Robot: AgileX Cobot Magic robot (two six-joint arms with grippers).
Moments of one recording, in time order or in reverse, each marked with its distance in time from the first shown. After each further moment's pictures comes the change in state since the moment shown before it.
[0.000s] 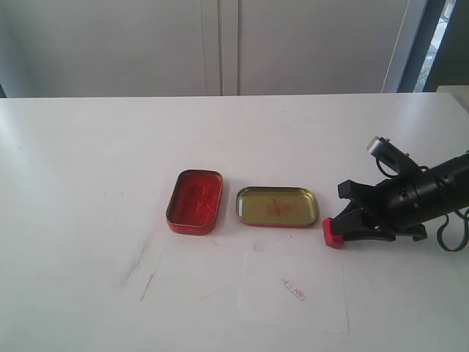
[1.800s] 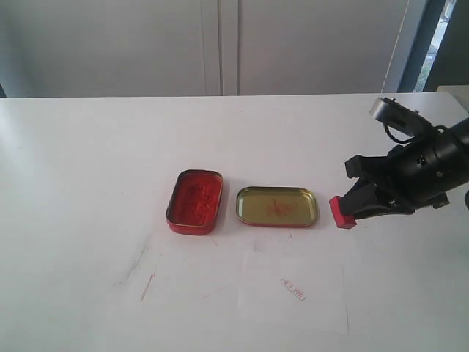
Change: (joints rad) left arm 0.000 0.000 0.000 0.000 0.000 0.000; right arm 0.040 -0.254 -0.023 -0.248 0.101 0.207
